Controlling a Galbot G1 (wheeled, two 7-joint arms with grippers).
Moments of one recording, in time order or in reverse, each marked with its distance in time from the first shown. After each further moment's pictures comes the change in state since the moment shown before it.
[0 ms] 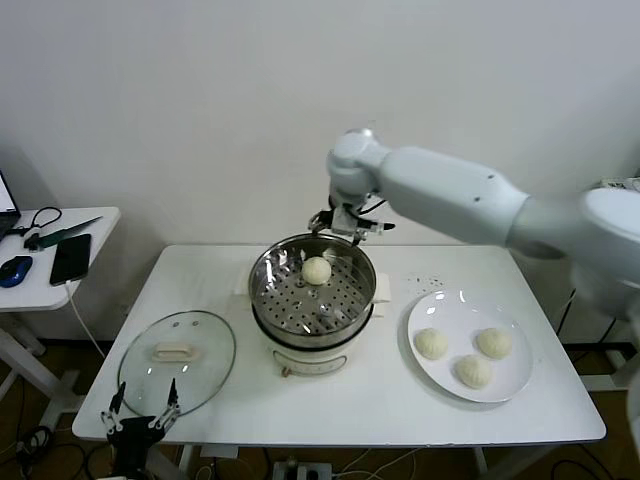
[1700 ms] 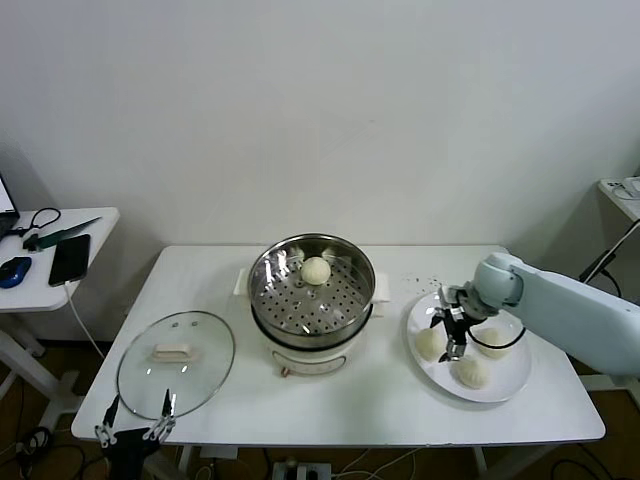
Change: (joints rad) left arm 0.038 -0.006 -0.008 0.001 -0.031 0.010 -0.023; right arm -0.621 -0.357 0.255 -0.016 0.177 -0.535 0.110
